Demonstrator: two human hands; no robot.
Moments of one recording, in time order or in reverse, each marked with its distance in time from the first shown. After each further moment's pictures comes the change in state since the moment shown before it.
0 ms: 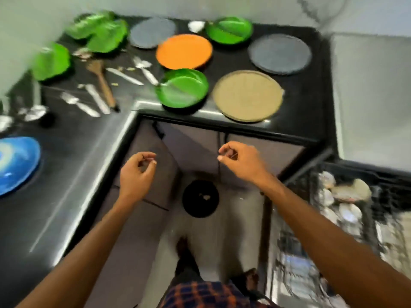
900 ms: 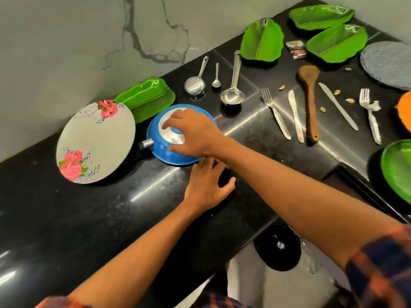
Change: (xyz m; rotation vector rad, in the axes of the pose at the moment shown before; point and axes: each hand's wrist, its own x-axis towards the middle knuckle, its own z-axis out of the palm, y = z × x) left_hand 0.066 -0.205 -0.200 0.442 0.164 -0.065; right_hand 0.151 -0.436 0.435 -0.313 -0.586 -1.171
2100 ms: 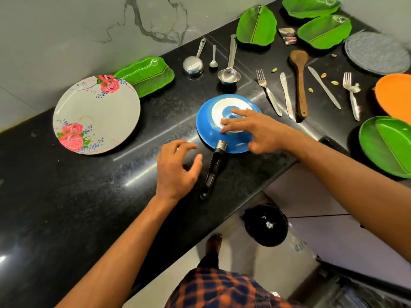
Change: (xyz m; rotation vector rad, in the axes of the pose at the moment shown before) left_hand -0.079 -0.011 -0.066 -0.176 0.347 -0.130; right_hand -0.142 0.052 -0.063 -0.024 -0.373 0.079
